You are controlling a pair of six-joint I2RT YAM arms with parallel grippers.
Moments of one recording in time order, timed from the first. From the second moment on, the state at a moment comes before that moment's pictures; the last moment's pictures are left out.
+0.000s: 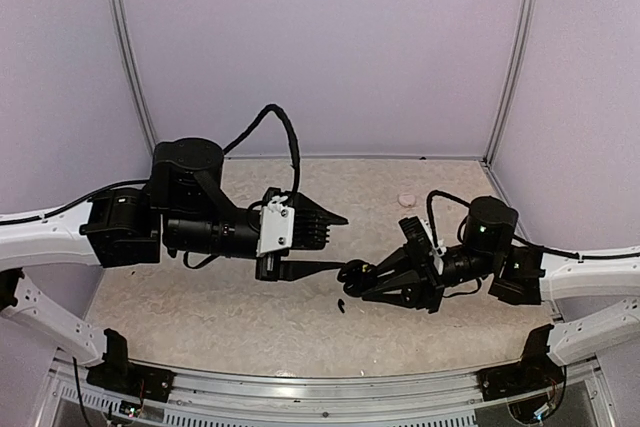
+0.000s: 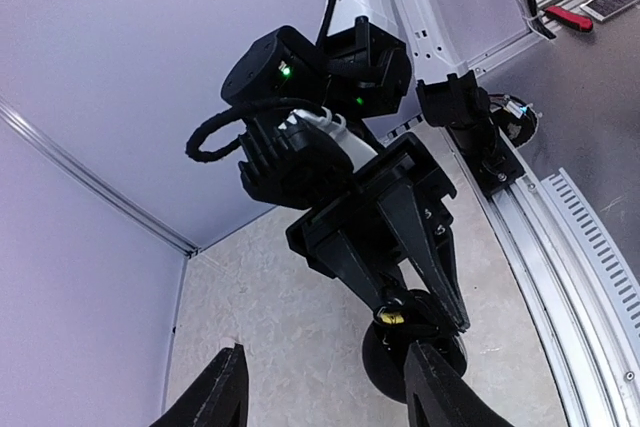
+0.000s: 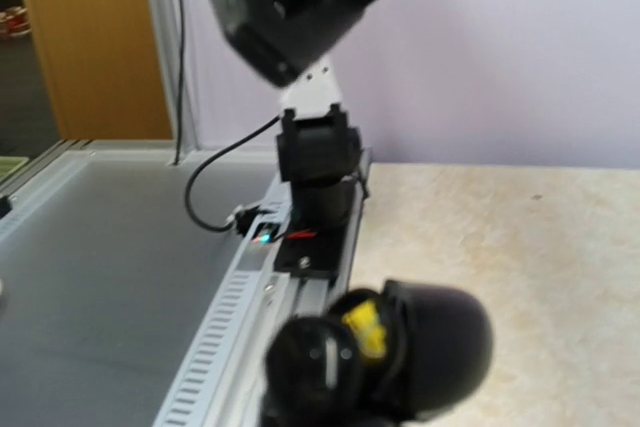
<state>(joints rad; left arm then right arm) -1.26 1.26 1.17 -0.16 0.18 0.70 0.96 1.10 0.55 0.48 -0.79 -0.02</state>
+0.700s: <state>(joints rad) -1.27 1.38 1.24 -0.30 0.24 0.79 0.96 1.16 0.60 0.41 -0.88 0.00</state>
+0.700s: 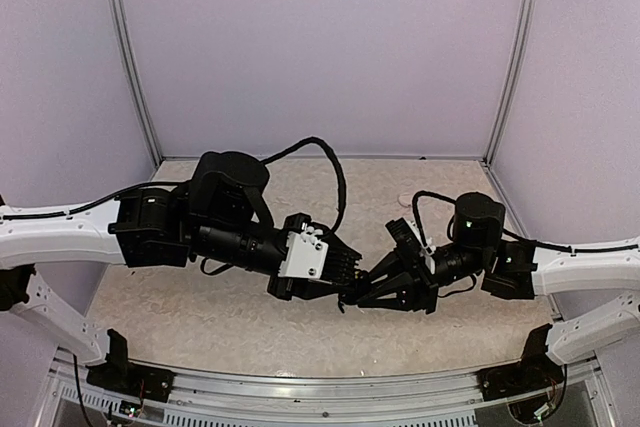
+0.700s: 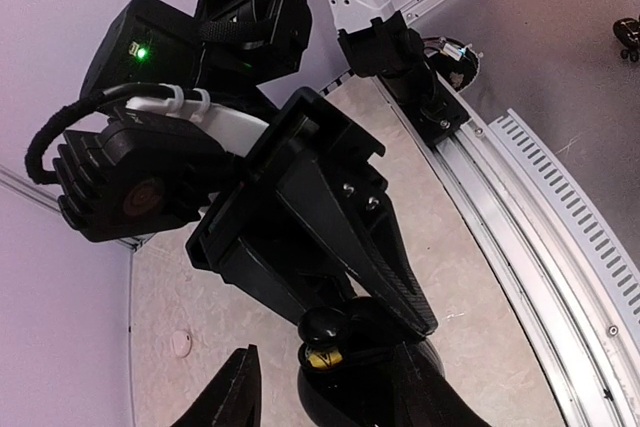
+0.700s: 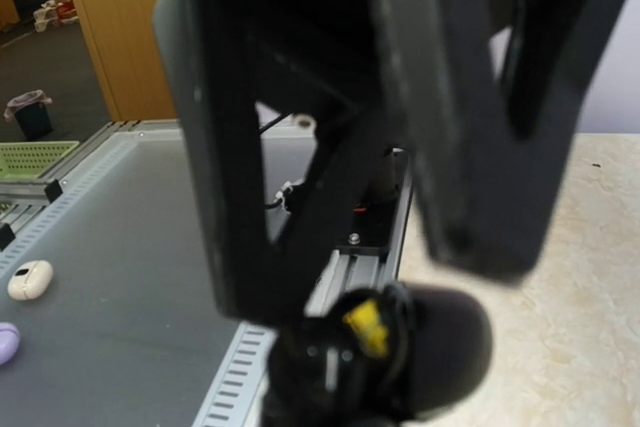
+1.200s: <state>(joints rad) -1.28 1.40 1.25 -0.32 0.21 0.80 0.96 1.16 0.61 0.42 -0.88 0.02</state>
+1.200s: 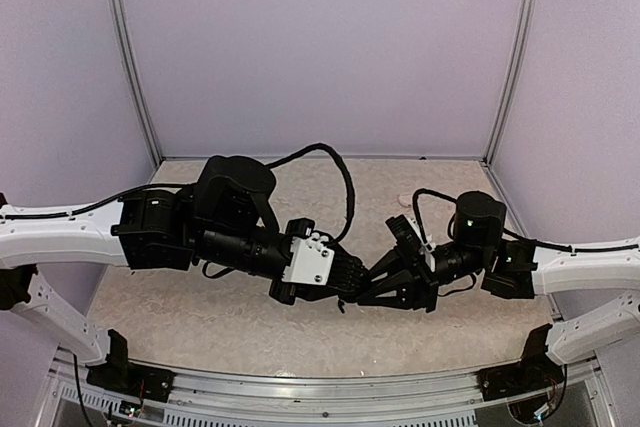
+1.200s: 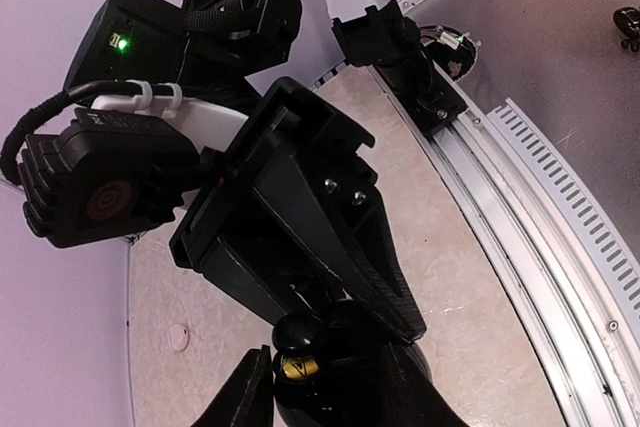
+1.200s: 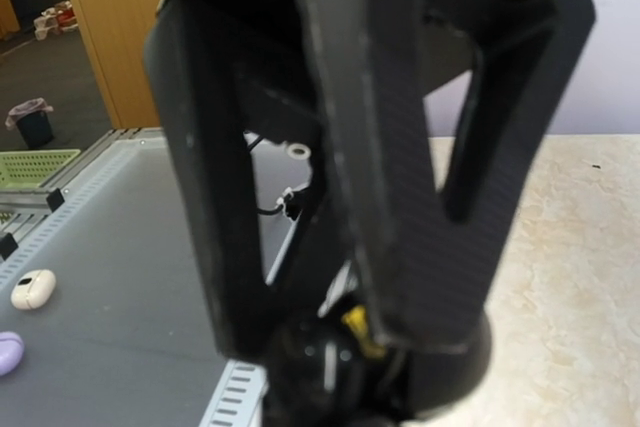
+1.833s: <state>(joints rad) -1.30 1.37 1.24 -0.28 0.11 0.80 0.91 1.15 0.57 0.54 -0.89 0.13</state>
